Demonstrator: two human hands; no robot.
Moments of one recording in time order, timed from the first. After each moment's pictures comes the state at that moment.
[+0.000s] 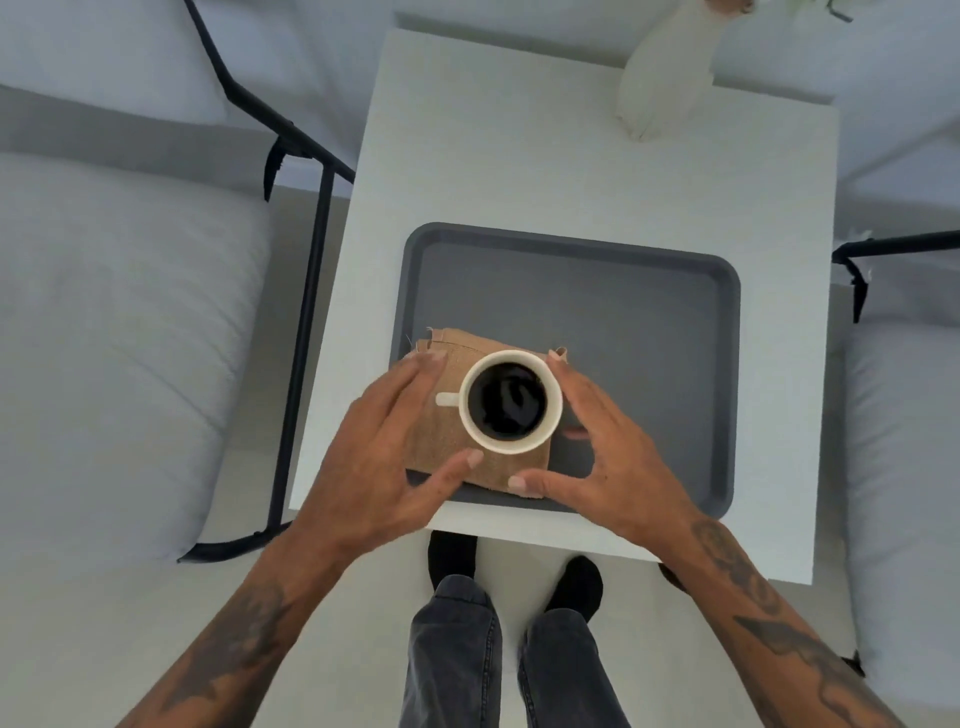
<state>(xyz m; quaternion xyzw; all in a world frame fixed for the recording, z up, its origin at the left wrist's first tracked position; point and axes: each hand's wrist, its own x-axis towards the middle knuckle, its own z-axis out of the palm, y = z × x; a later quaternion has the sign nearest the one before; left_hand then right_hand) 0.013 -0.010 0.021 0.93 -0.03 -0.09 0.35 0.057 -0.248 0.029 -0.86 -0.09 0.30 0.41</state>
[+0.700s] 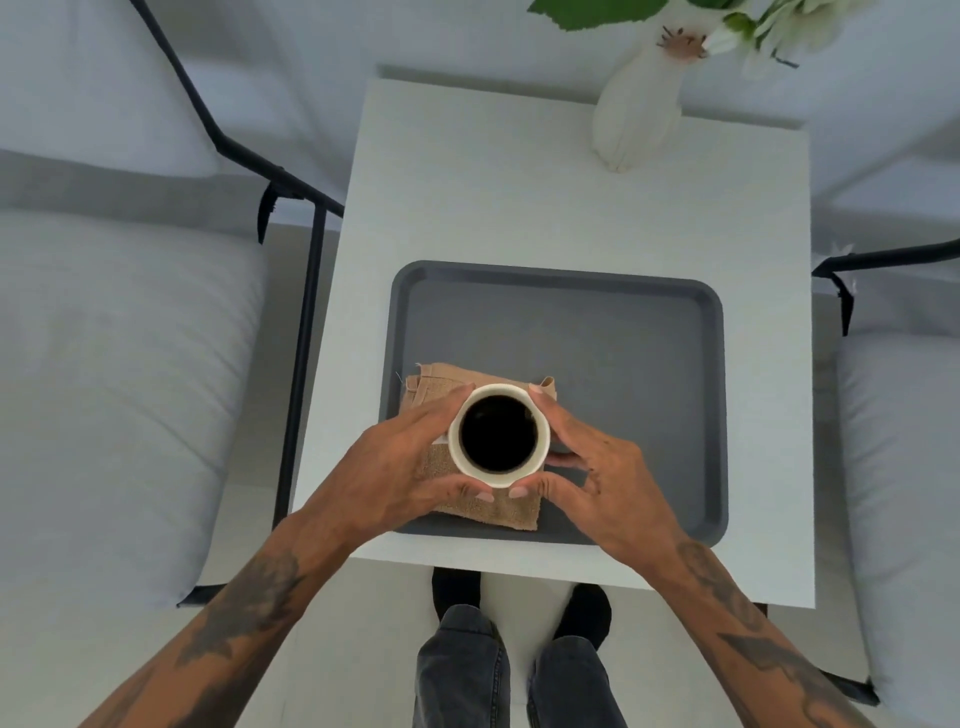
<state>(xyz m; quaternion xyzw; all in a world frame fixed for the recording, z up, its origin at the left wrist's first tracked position) 0.054 -0.016 0.020 0.89 -0.08 -0.24 0.39 0.059 -0.254 0.018 -0.85 -0.08 0.26 0.45</state>
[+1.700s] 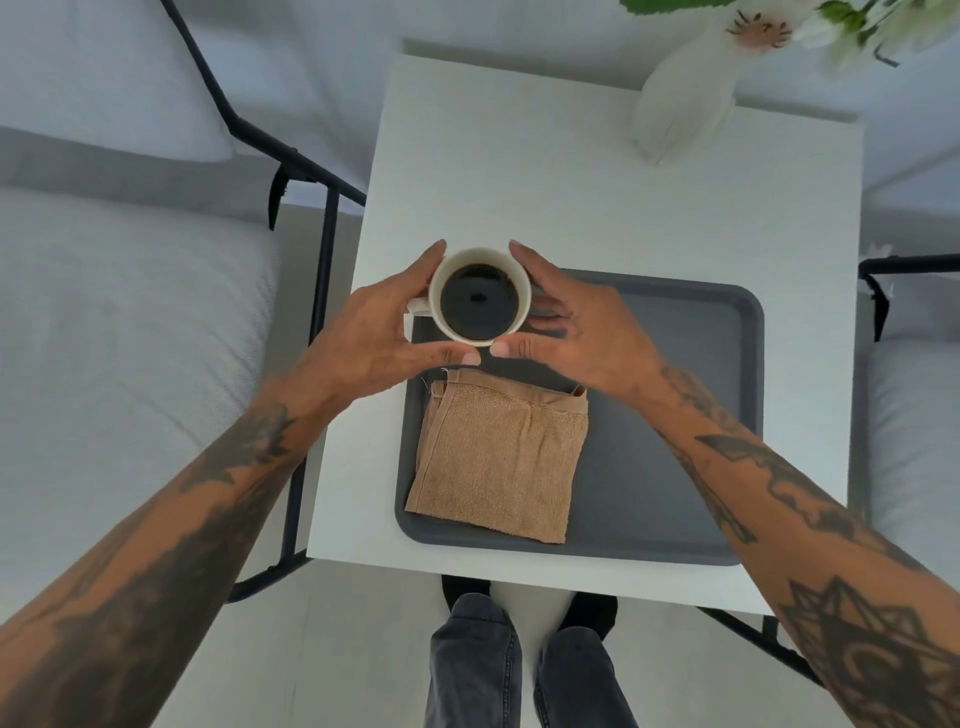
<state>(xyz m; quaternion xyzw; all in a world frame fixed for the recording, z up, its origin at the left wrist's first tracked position) 0.164 0.033 0.014 0.90 -0.01 -0.19 0.39 0.198 -0.195 0.013 -0.80 -0.09 0.31 0.51</state>
